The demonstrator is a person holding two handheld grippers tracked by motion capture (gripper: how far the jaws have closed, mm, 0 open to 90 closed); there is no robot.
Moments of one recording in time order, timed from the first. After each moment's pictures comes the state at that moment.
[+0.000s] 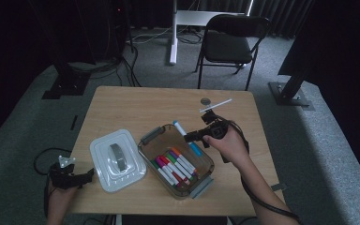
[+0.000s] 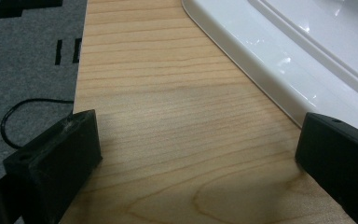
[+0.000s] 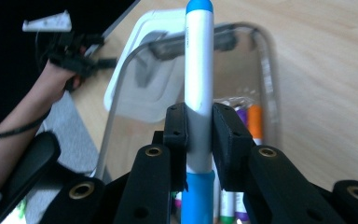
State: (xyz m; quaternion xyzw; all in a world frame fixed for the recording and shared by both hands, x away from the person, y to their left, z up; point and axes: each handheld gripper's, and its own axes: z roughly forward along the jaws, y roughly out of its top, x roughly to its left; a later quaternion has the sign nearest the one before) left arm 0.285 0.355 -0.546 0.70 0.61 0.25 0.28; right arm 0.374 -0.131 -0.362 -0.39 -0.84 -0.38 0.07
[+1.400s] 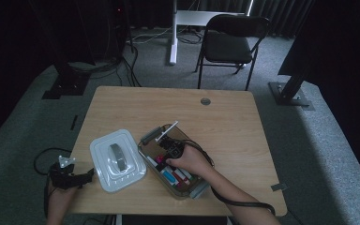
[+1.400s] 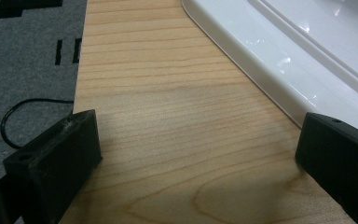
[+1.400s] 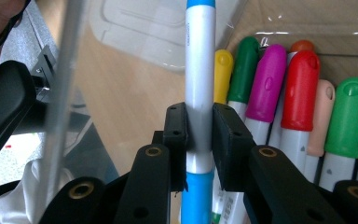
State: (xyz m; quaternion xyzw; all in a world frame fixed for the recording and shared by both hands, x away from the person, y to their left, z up) left arm 0.285 0.355 -0.546 0.70 0.61 0.24 0.28; right arm 0.371 -0.021 -0.458 -0.34 -0.90 -0.22 0.16
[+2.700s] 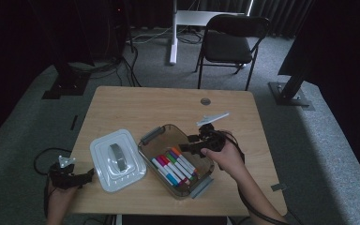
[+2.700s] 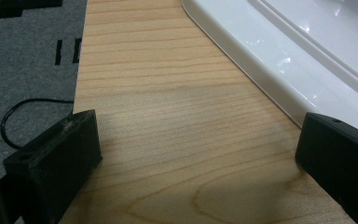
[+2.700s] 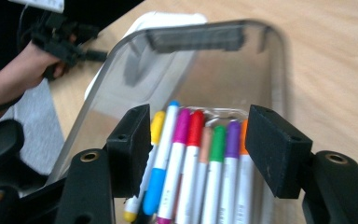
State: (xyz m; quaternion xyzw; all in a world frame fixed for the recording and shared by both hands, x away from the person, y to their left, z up) left arm 0.285 0.355 -0.546 0.70 0.61 0.25 0.28; right arm 0.361 -0.134 -0.397 -0.33 -0.84 -0.43 0.00
